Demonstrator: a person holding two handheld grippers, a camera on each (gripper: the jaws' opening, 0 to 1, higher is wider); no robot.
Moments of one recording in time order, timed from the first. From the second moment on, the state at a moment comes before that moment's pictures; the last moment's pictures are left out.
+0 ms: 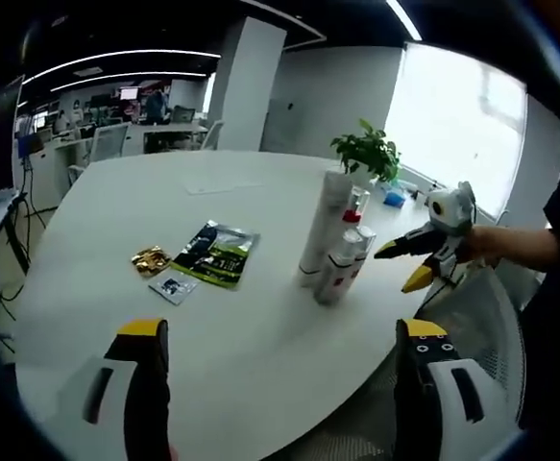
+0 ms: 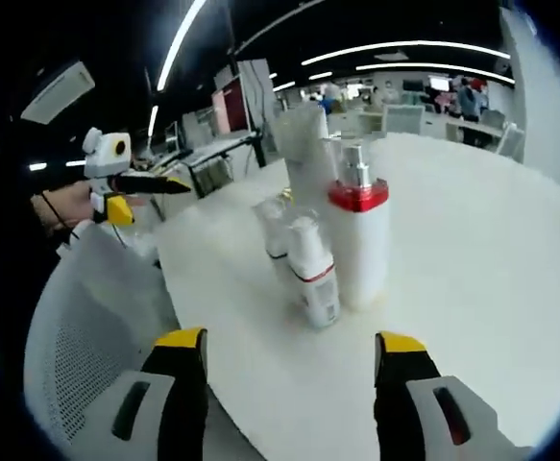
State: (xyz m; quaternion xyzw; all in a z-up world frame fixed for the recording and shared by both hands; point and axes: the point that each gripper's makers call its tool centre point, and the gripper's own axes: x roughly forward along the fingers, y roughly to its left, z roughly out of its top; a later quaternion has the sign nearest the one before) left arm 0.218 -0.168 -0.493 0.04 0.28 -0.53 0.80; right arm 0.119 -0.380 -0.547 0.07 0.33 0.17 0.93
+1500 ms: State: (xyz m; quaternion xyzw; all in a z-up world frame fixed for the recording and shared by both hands) left arm 0.196 -0.143 -0.484 0.03 0.34 -0.47 0.81; right arm 0.082 -0.369 -0.512 0.14 0.34 0.13 0.92
